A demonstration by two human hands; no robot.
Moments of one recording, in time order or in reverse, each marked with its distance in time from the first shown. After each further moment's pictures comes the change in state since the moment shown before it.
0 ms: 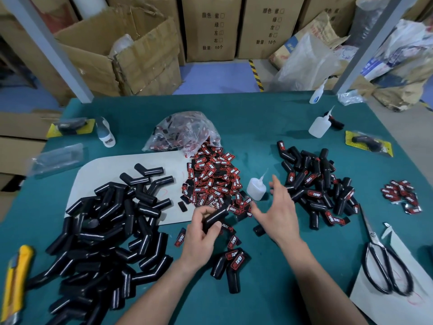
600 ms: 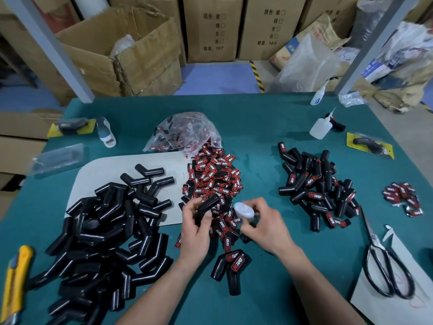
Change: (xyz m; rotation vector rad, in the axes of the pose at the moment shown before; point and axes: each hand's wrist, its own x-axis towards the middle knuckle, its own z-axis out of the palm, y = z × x) left_hand 0.013 -0.001 0.004 -0.116 0.237 -0.123; right_hand -0.019 -0.025 -0.003 0.227 -0.272 -0.084
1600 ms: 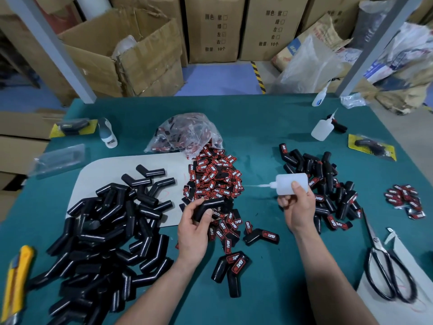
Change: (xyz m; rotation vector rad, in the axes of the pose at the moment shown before) left_hand 0.004 0.004 0.001 -0.080 0.062 -0.076; right_hand 0.049 0.040 -0.037 1.242 0.439 0.184
